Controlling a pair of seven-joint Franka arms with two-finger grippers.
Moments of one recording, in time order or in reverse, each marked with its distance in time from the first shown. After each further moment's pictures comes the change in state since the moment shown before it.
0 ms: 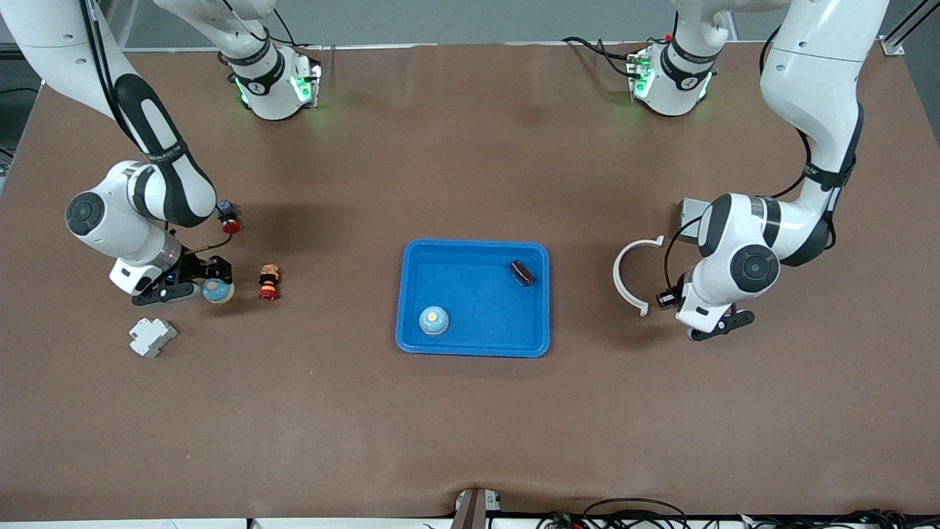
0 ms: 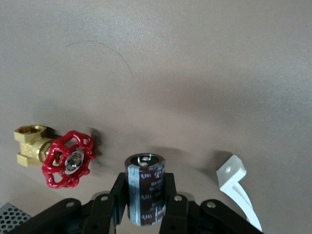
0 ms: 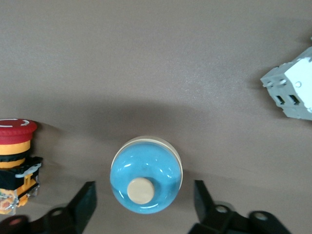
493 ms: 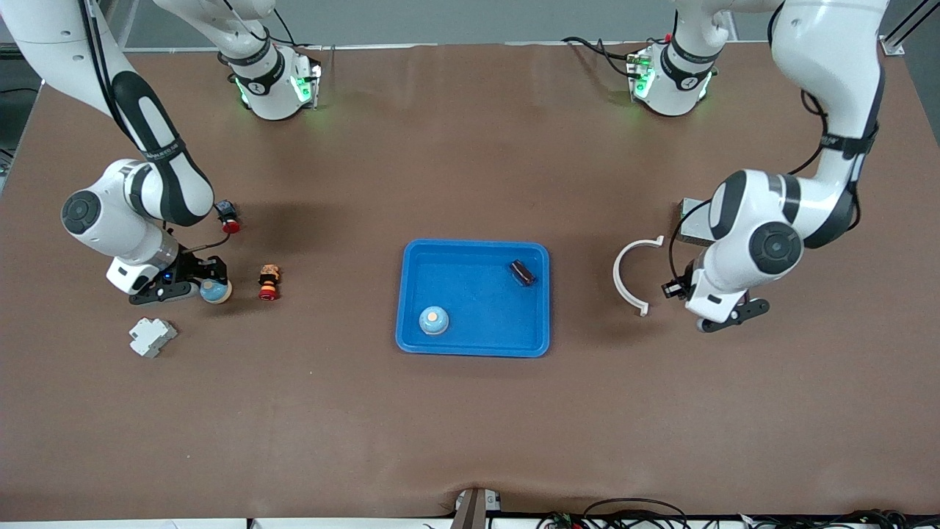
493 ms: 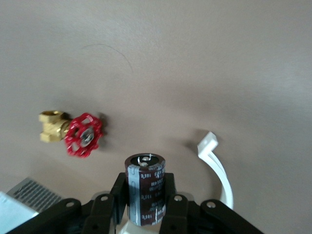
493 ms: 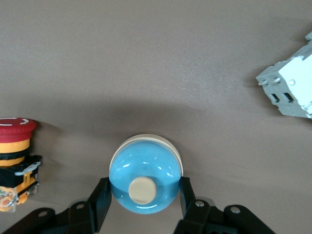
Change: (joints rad) left arm -0.020 -0.081 0.000 -0.006 -0.020 -0.063 0.000; right arm 0.000 -0.004 -0.005 -0.004 0.000 -0.004 0.000
